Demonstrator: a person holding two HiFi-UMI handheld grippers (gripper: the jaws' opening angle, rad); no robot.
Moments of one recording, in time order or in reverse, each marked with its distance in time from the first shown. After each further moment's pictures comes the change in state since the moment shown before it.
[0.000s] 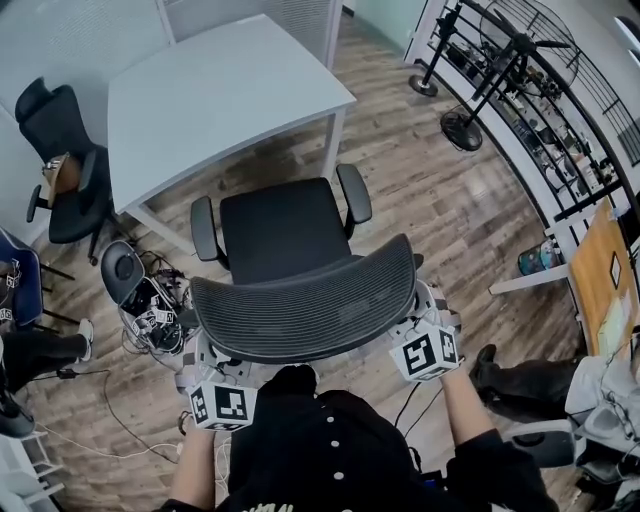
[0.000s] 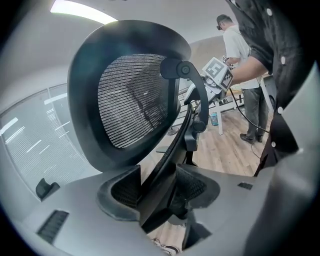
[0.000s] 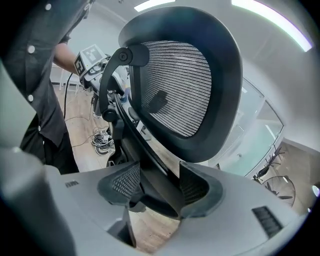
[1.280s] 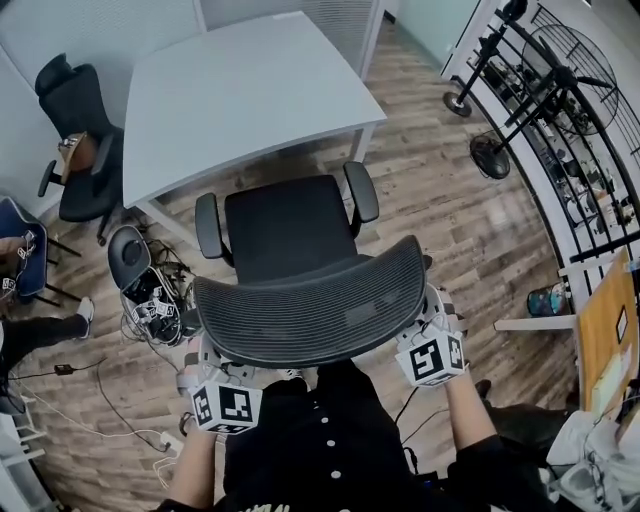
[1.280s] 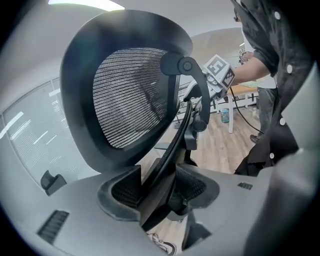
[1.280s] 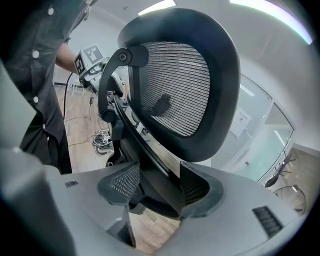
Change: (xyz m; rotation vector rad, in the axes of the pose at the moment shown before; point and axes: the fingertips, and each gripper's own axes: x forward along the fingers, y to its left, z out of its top) left arm 0.048 0.026 0.021 -0.069 0.108 0.057; right arm 0.052 -0.067 -0.001 -0.051 -0.072 0.073
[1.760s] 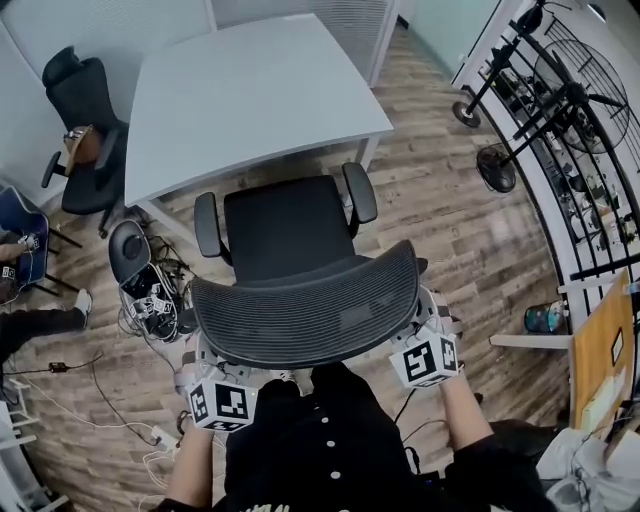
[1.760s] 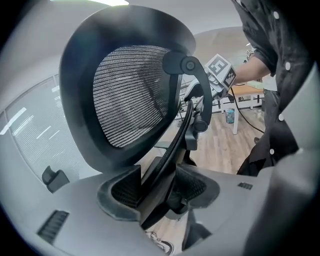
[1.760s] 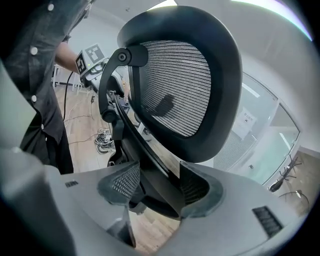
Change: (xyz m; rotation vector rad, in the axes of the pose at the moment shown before) left arm 0.021 0.009 0.008 -0.042 0.039 0.025; right arm 0.022 -0.024 -0.004 -0.028 -0.013 0.048
